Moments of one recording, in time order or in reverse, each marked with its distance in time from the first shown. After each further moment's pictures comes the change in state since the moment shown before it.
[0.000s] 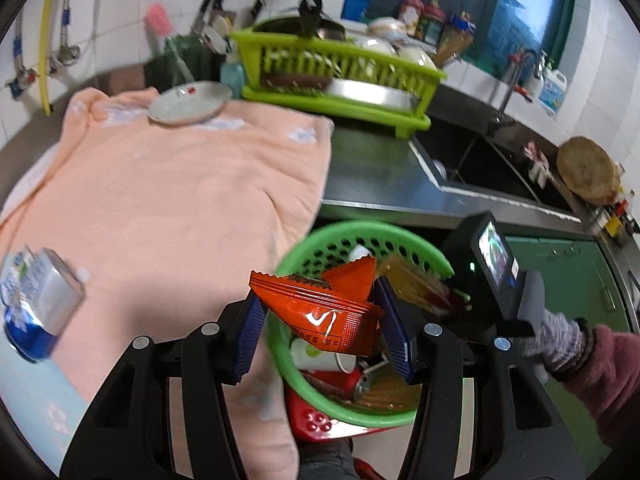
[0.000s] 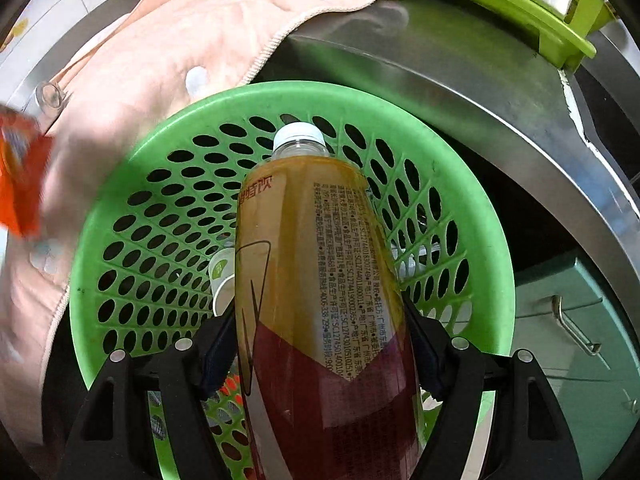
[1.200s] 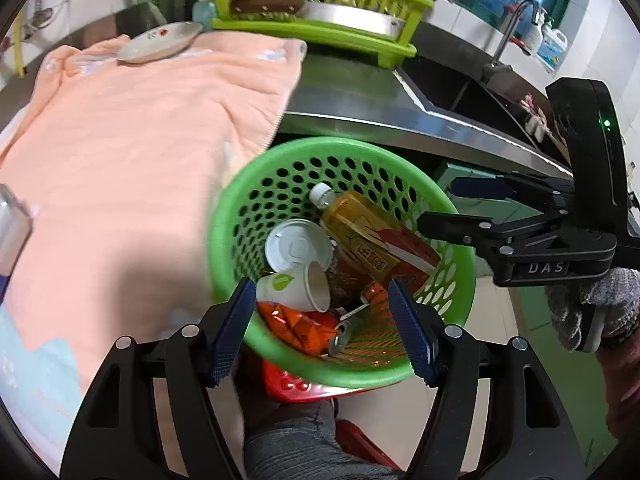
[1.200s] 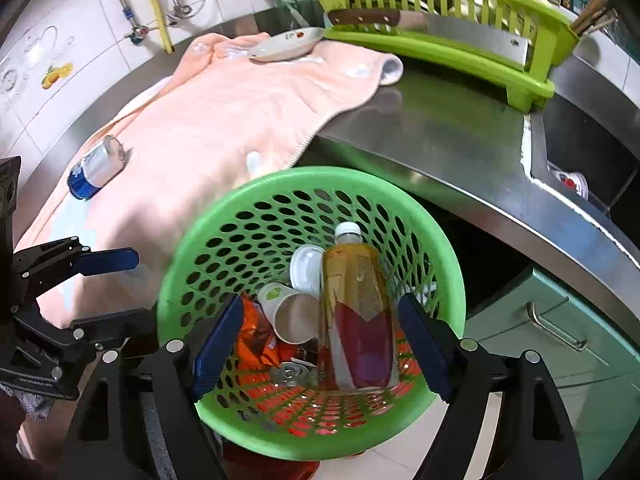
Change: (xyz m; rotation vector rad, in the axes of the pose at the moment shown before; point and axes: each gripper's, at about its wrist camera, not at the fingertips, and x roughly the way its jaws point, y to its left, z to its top) left arm 0.031 -0.026 -0.049 0.008 0.152 -0.011; right arm -0.098 0.000 -0.012 0.019 -0.218 0.090
